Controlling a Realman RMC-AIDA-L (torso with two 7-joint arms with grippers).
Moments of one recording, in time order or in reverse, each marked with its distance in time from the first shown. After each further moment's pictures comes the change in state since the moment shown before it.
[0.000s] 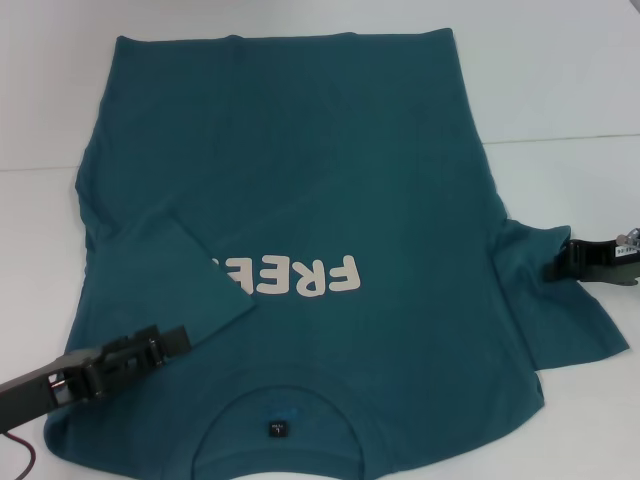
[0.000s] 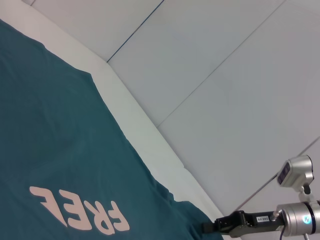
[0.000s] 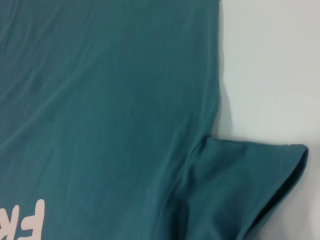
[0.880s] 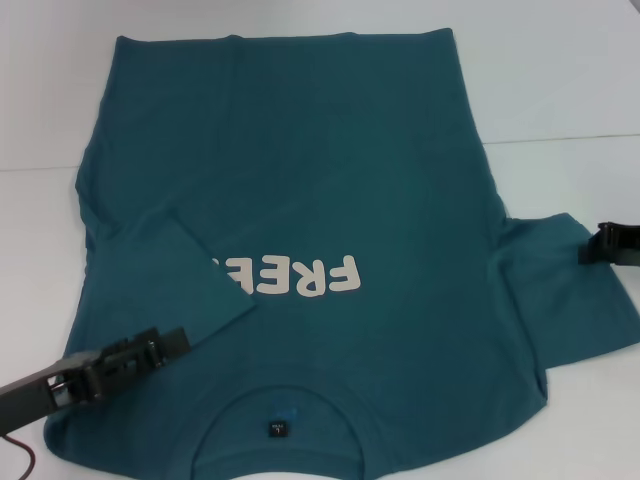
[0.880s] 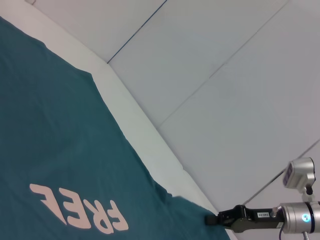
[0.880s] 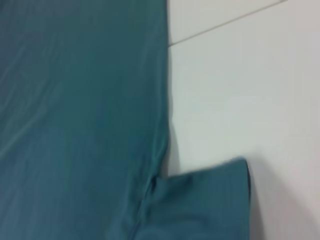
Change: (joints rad) left arm 0.005 0.002 0.000 -0.012 -0.007 0.002 -0.002; right arm -0.027 -0.021 0.006 -0.036 -0.003 0.048 0.039
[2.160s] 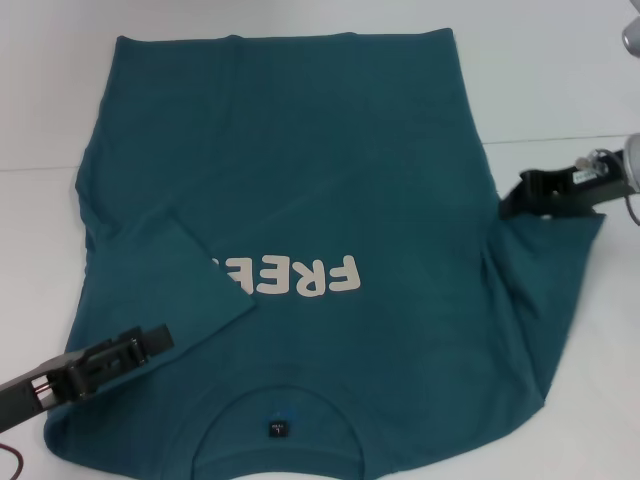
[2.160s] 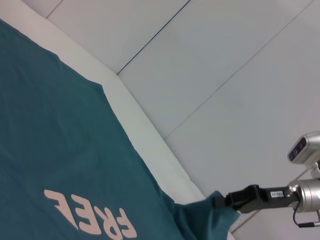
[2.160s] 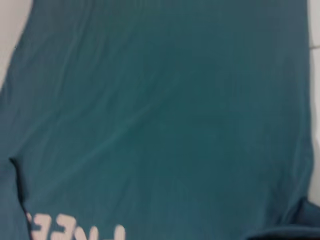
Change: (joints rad) left arm 0.018 0.000 -0.028 0.000 -0.010 0.000 0.001; right arm 0.176 0.003 -0.009 -0.015 -0.031 -0.158 0.050
